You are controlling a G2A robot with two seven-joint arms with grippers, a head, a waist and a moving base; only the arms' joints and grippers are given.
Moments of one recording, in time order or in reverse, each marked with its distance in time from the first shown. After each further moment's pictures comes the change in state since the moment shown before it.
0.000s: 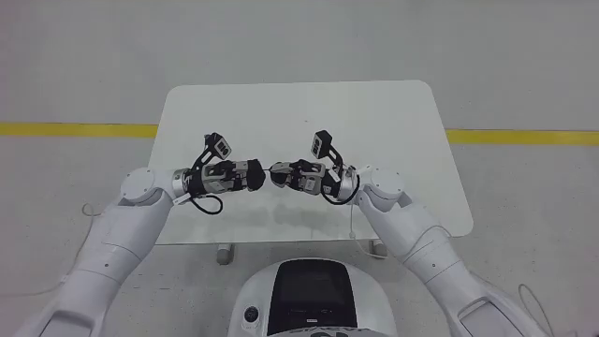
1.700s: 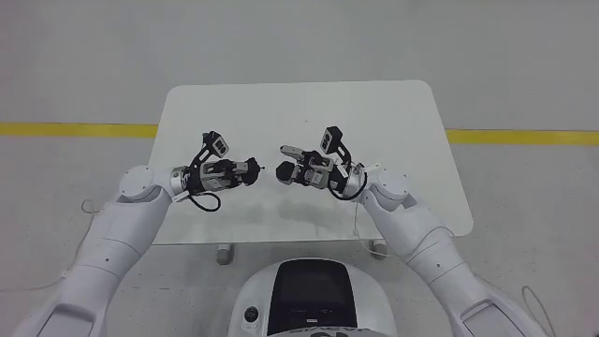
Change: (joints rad) left arm -0.032 -0.004 0.009 0.059 -0.001 -0.021 -0.028; right arm -0.021 0.013 0.039 -0.008 0.055 -0.045 -0.040
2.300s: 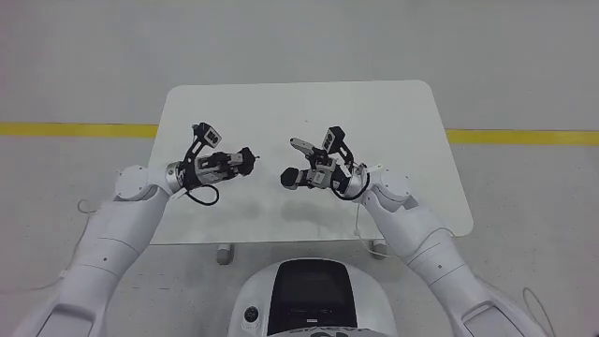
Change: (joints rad) left arm 0.006 -0.006 -0.063 -0.009 0.000 -0.107 0.020; right arm -0.004 0.000 0.003 0.000 0.010 -0.002 0.004
